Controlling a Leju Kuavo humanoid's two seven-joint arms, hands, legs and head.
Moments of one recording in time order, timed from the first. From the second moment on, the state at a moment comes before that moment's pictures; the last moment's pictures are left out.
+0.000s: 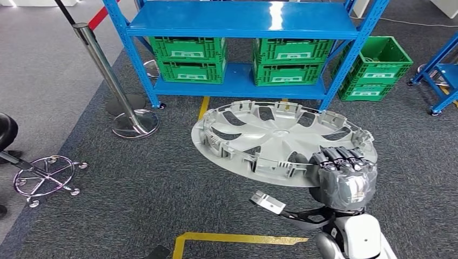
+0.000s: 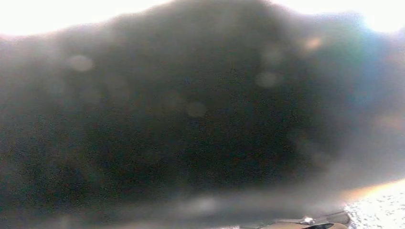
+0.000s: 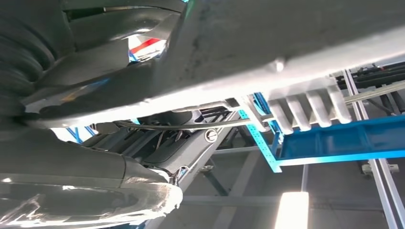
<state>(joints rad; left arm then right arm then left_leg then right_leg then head) -0.07 -0.15 0.14 -0.19 -0.63 0.22 -0.12 0.03 0.08 0.30 -1.78 1.56 -0.69 -0.04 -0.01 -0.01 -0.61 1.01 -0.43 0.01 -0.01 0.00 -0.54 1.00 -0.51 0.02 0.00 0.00</state>
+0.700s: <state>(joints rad) -0.06 -0.15 0.14 -0.19 -0.63 0.21 -0.12 0.02 0.07 0.27 -1.75 1.56 -0.69 -0.09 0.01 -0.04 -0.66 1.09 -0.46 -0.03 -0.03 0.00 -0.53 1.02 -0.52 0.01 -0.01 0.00</state>
